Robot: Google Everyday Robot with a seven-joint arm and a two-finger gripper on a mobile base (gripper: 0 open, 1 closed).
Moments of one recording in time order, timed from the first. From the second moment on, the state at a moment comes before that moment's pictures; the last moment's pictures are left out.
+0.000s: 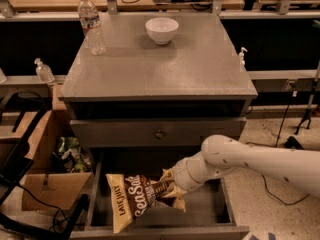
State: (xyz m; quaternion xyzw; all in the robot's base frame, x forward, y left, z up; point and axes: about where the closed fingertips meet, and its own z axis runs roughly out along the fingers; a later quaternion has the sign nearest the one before) arm 0.476 -0.031 0.528 -0.74 0.59 0.19 0.27
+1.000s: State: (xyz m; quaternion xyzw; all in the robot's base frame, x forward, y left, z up) arm 0.481 -0.092 0.766 -0.65 0.65 0.14 0.37
